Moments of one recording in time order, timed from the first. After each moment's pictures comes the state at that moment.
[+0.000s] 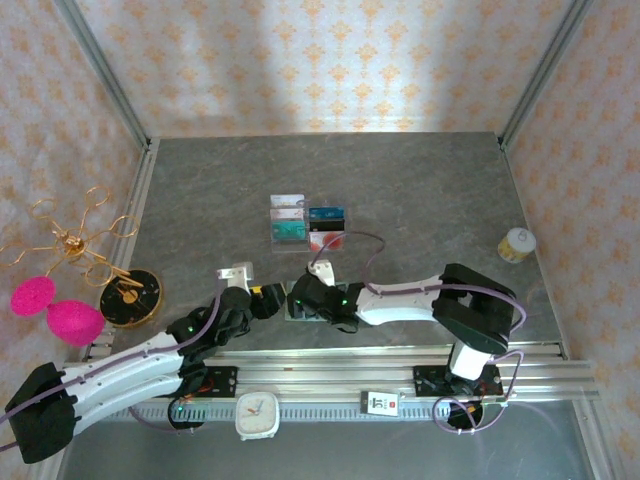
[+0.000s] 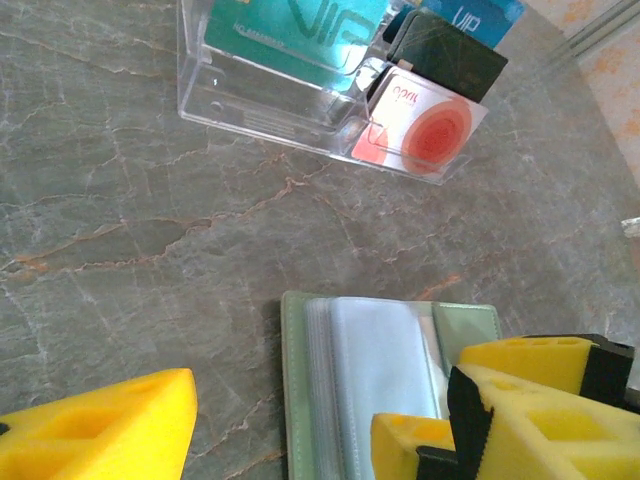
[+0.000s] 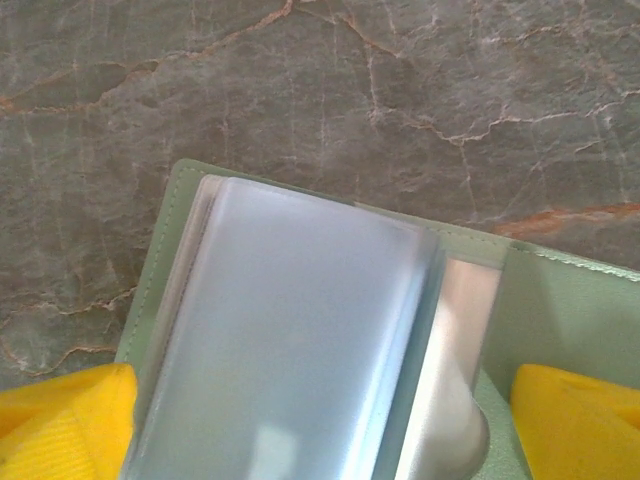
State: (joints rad) left arm -0.82 0.71 0.17 -0.02 -0.31 -0.88; right arm 1.17 1.71 0.88 -0.18 0.32 0.86
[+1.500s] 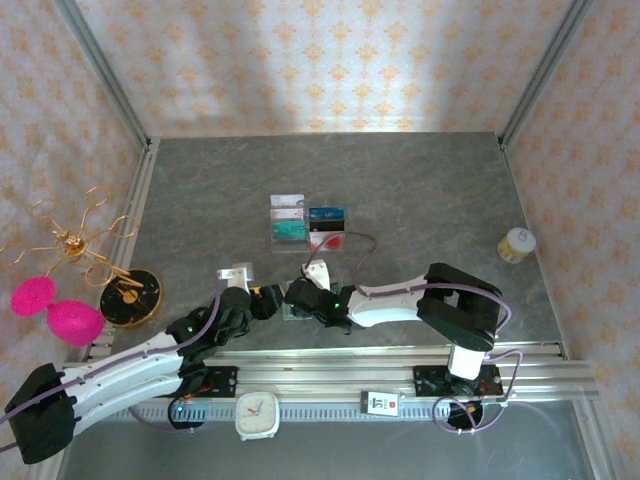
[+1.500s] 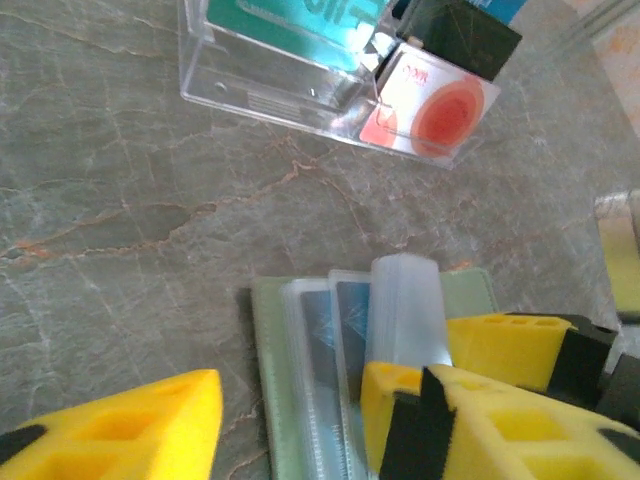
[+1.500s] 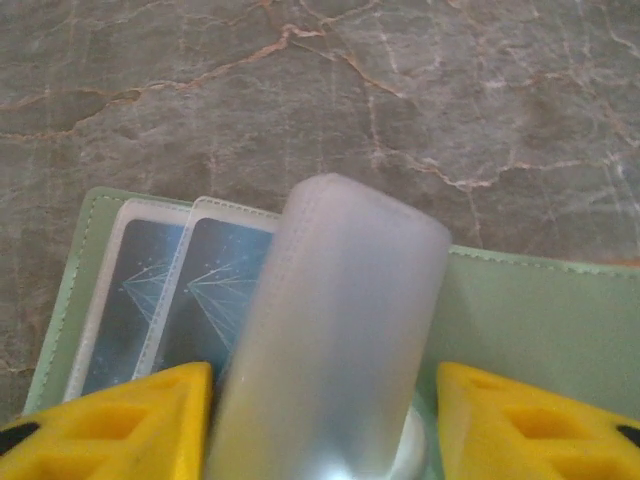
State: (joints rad) left arm -0.82 0.76 0.17 0.00 -0.27 -0.86; right arm 1.19 1.78 0.88 -0.10 0.42 0.84
